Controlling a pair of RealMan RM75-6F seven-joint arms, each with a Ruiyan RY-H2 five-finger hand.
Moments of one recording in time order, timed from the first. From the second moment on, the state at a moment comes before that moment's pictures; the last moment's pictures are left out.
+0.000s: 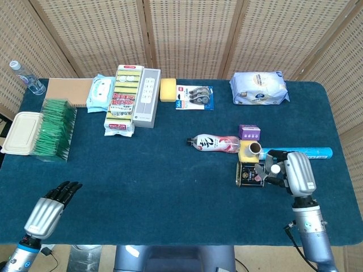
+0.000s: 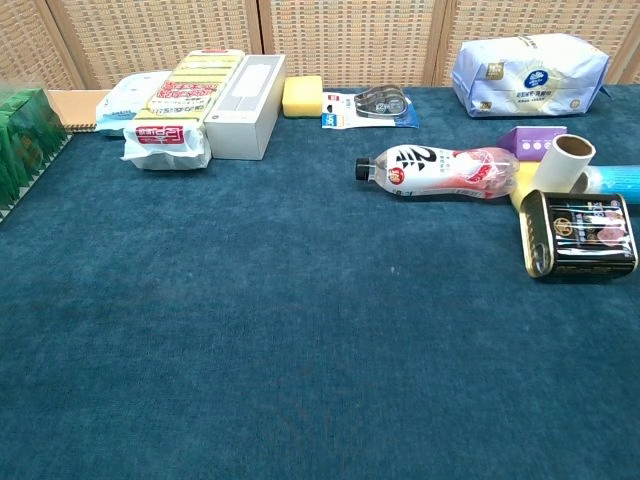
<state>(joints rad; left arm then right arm) -0.11 -1.36 0.11 -1.39 1.74 1.51 0.09 0.30 -1.17 0.25 -2.01 -1.35 1.42 -0.01</state>
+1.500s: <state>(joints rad) -0.07 -1.37 0.14 -1.40 1.77 1.54 0.13 0.38 -1.32 0.35 -1.79 -1.25 1.43 -0.06</state>
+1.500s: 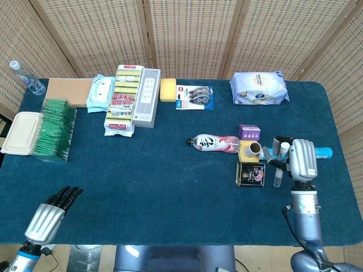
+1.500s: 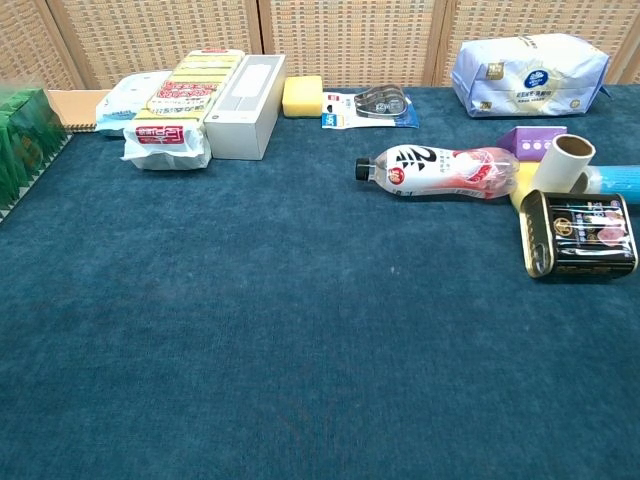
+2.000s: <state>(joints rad) -0.04 -1.40 0.13 -1.41 1.75 1.55 0.17 0.45 -1.39 0.39 -1.73 -1.21 1.37 -0.02</state>
